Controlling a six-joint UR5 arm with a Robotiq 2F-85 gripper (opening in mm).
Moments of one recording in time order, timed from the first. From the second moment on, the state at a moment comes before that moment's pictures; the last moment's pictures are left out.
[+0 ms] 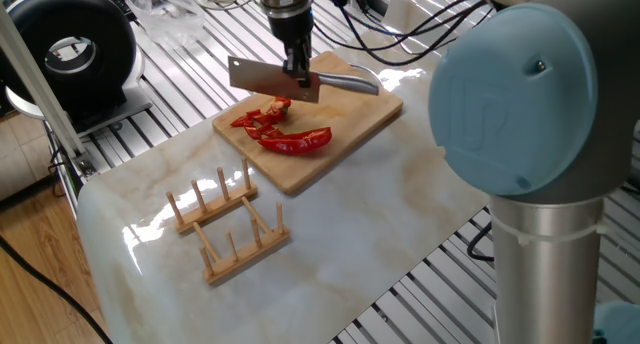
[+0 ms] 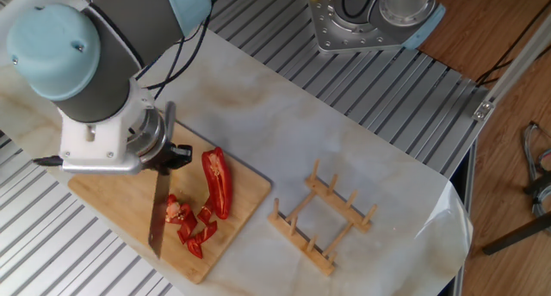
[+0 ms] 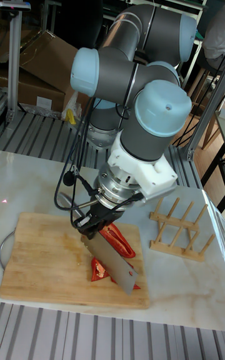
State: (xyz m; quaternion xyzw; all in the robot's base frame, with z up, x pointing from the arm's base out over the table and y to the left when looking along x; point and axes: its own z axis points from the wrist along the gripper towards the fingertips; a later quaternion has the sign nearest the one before) arm 0.649 -0.017 0.094 0.35 -0.93 0.03 0.08
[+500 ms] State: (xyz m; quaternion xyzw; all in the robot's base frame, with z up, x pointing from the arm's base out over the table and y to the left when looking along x) arm 0.670 -0.004 0.095 0.44 -0.90 0.03 0.04
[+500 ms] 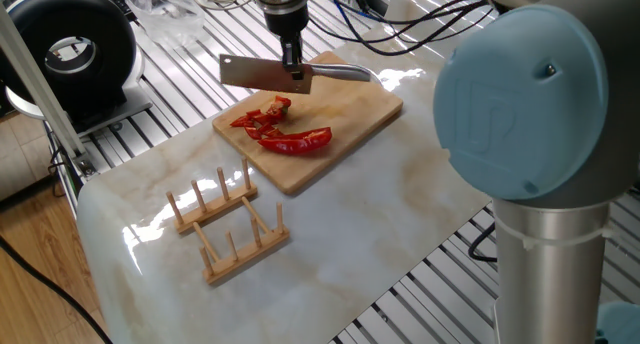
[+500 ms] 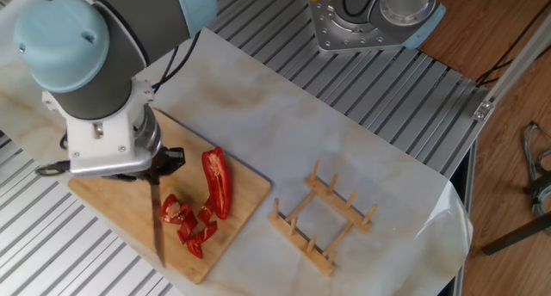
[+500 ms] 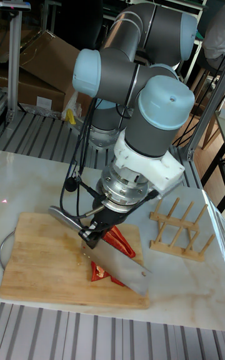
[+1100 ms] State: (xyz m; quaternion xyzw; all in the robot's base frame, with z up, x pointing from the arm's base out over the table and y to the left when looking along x) arm 0.677 -0.002 0.100 0.51 -0.86 0.04 0.04
